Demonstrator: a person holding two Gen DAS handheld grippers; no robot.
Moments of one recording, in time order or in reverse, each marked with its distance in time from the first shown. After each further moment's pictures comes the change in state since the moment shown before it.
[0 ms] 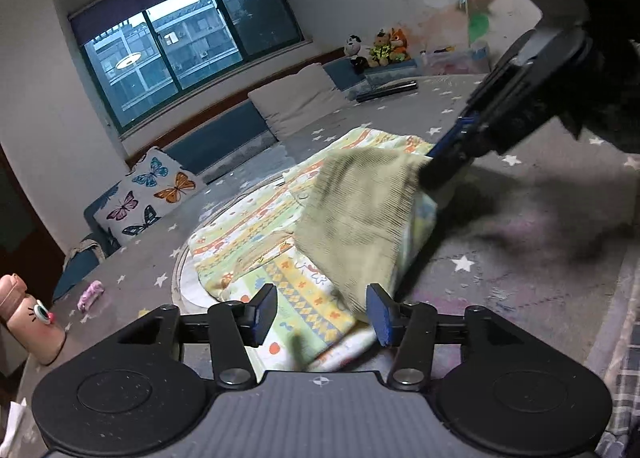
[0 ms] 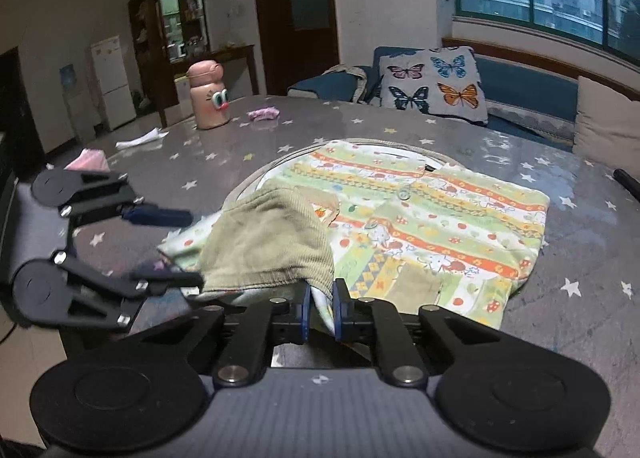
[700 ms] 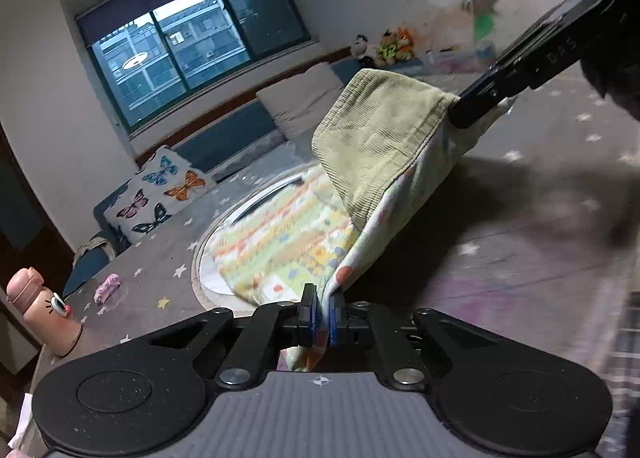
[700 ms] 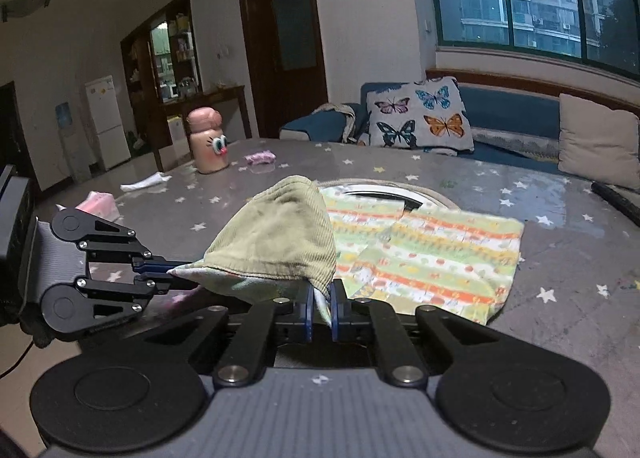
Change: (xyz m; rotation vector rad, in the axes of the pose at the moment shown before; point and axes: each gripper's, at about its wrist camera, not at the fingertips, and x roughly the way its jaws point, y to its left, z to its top) left arm -0.038 0.008 -0.006 -0.002 -0.008 0.007; right arm -0.054 0.006 -0.004 0.043 -0.119 0.003
